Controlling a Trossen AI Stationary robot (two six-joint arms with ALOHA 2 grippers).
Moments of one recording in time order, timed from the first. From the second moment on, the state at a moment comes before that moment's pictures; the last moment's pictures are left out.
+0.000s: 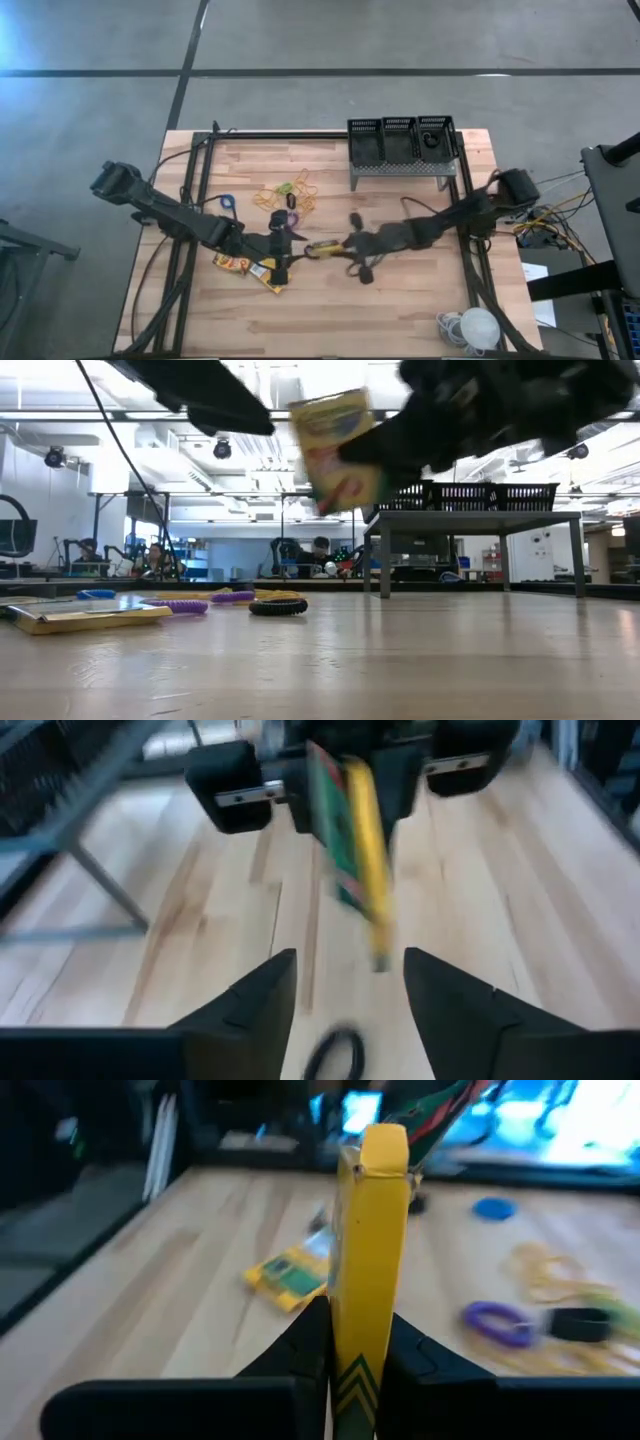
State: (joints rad) left arm -0.39 1.40 0.78 0.09 -0.42 -0.09; right arm 0.26 1.66 0.63 0.78 0.15 0.07
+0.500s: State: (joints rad) left arm -0.32 1.66 0.56 1.07 -0.42 0.11; right arm 0.26 1.48 0.39 1.21 0.23 0.03
